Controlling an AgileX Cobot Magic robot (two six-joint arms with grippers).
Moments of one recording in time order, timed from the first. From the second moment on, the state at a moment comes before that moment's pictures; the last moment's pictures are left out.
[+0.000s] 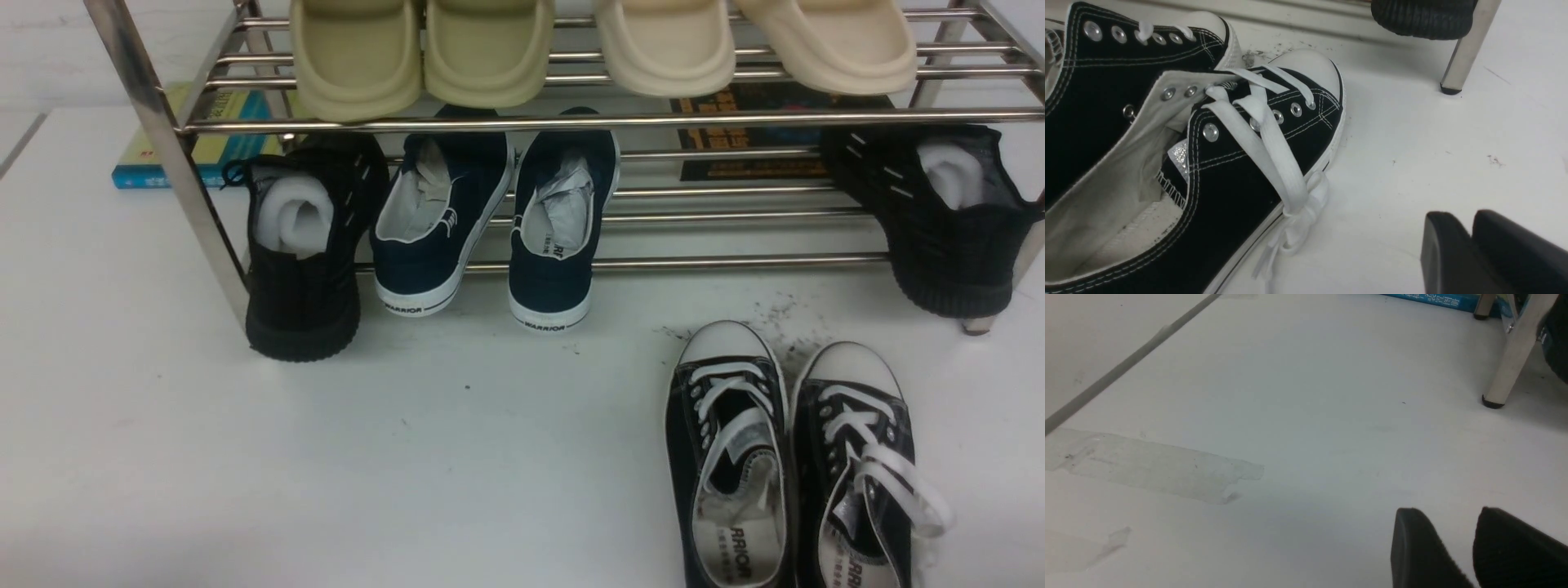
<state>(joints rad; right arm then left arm) 0.02 -0.01 0.01 0.15 0.40 -0.23 -0.03 -0.01 0.02 0.51 0.41 -0.63</state>
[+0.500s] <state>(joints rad) 0.02 -0.01 0.01 0.15 0.40 -0.23 -0.03 -0.01 0.02 0.07 0.38 -0.03</state>
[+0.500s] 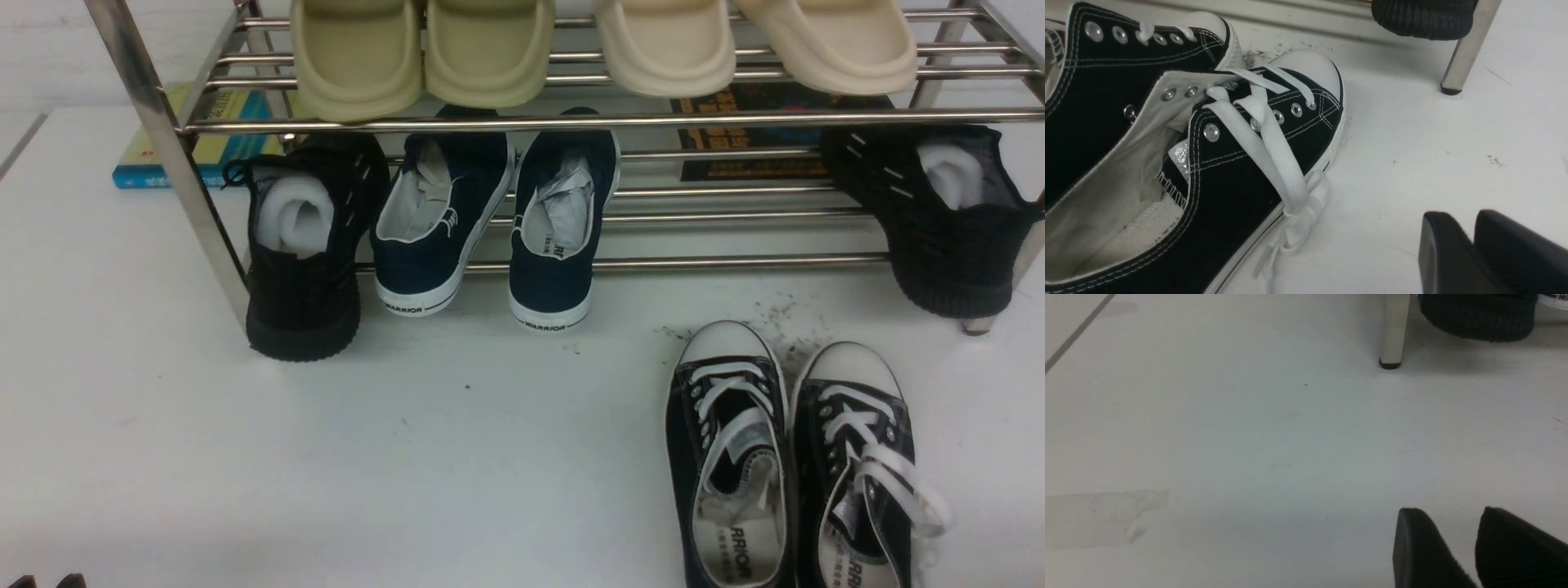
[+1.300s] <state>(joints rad) 0.02 -0.01 0.01 0.15 0.40 -0.23 -0.03 -0.01 0.02 0.07 0.38 -0.08</state>
